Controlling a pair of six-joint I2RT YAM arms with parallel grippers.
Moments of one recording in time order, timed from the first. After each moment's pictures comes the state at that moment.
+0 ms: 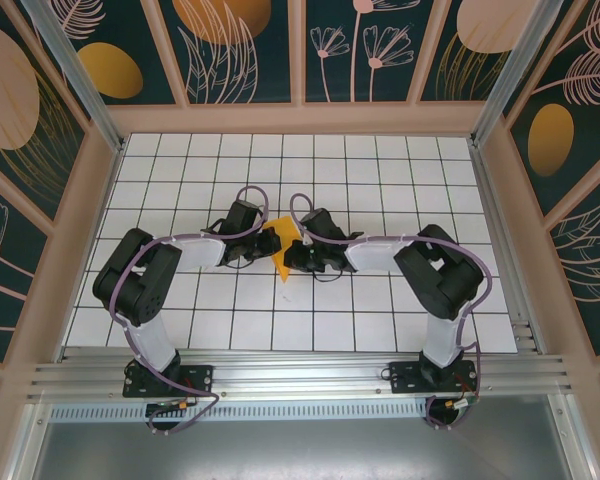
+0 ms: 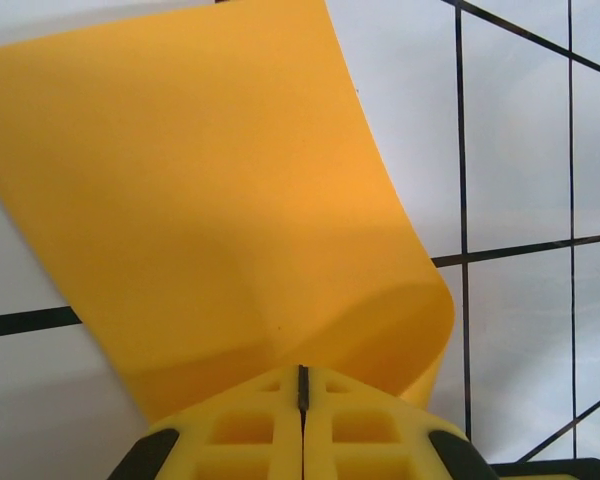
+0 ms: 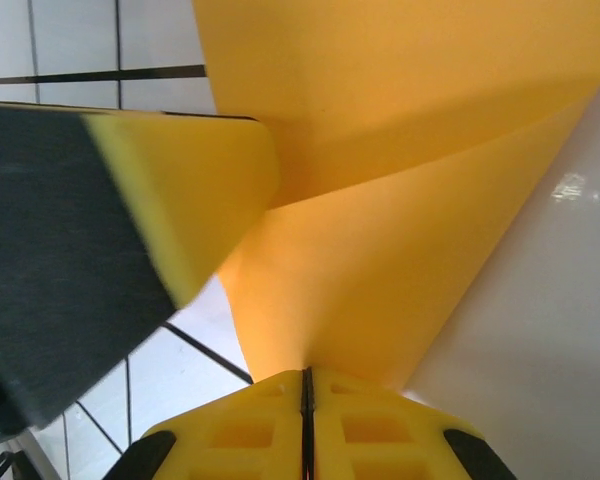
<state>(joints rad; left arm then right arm) -0.50 1.79 0.86 0.06 0.31 -0.69 0.77 1.86 0.97 0.02 -0.35 0.84</state>
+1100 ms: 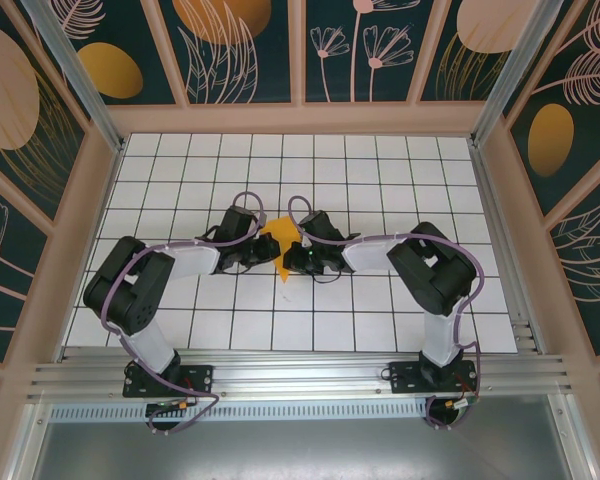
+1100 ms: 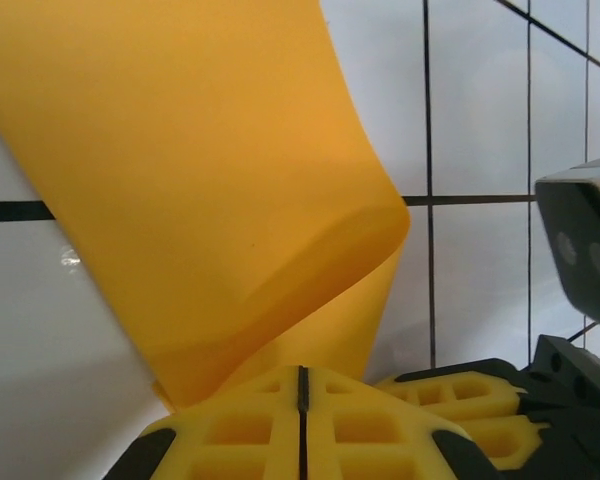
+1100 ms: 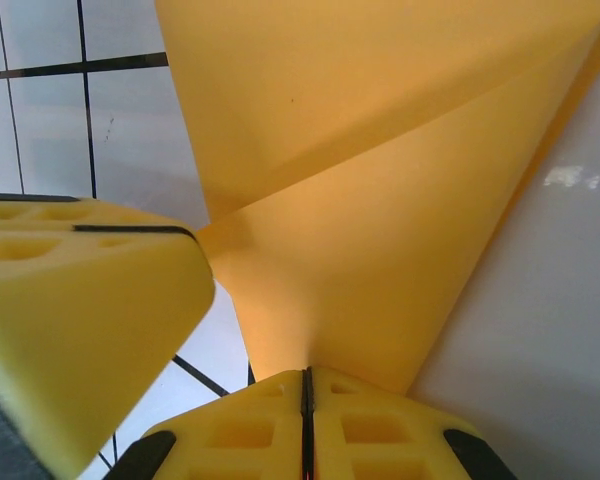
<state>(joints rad) -0.50 1.73 0.77 0.11 0.39 -0.73 0.77 1.90 0.97 0.05 -0.37 0.86</state>
